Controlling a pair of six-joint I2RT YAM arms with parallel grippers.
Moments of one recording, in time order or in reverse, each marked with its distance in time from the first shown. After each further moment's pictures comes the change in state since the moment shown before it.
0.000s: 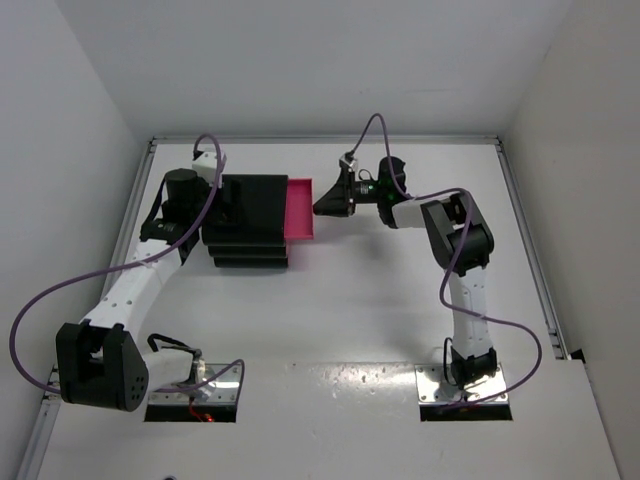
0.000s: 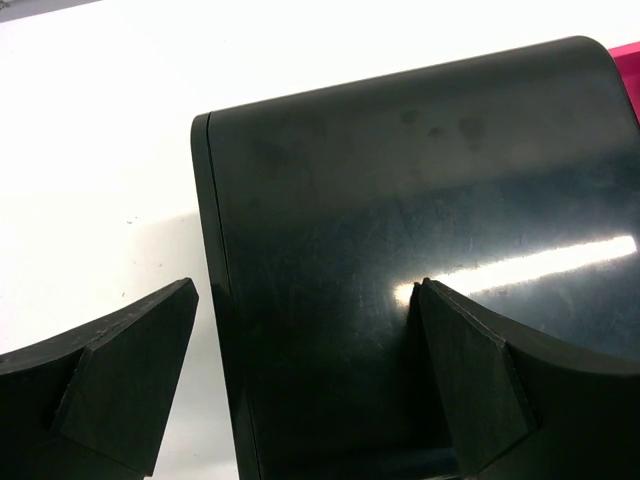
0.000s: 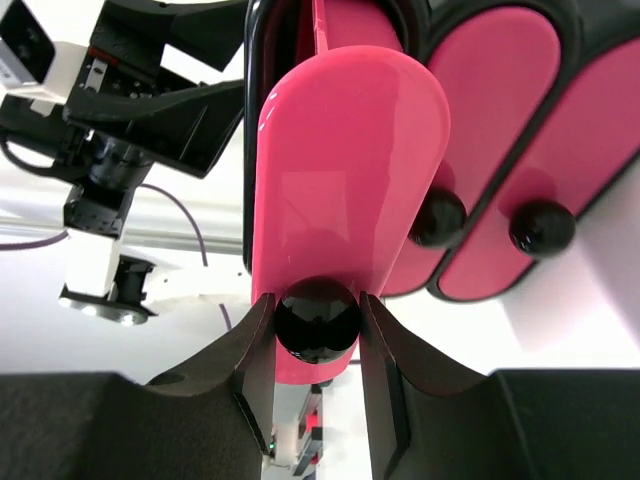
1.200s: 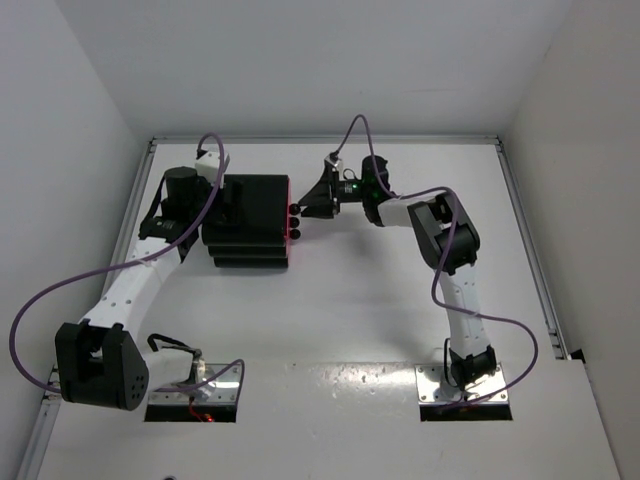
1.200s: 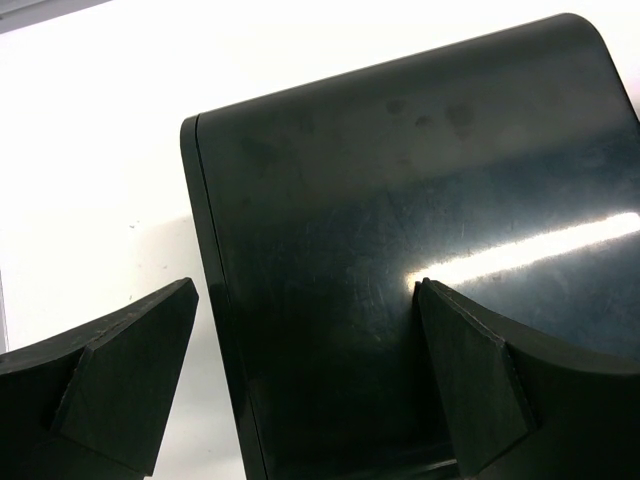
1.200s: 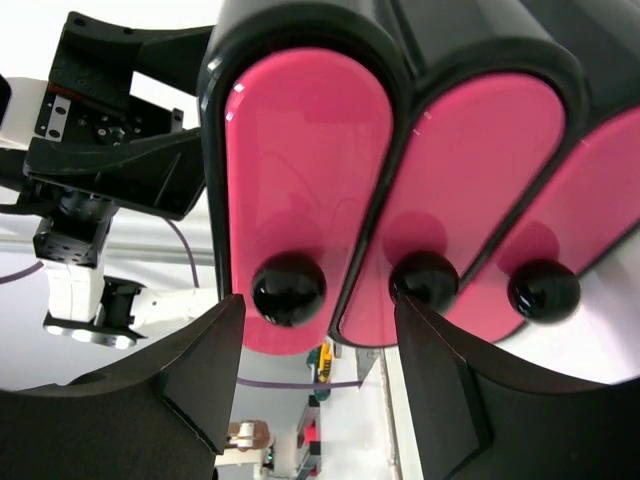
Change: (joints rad) left arm 0.000 0.005 0.027 -0.045 0.026 0.051; right arm 0.063 0.070 0.109 -0.065 0.050 -0.008
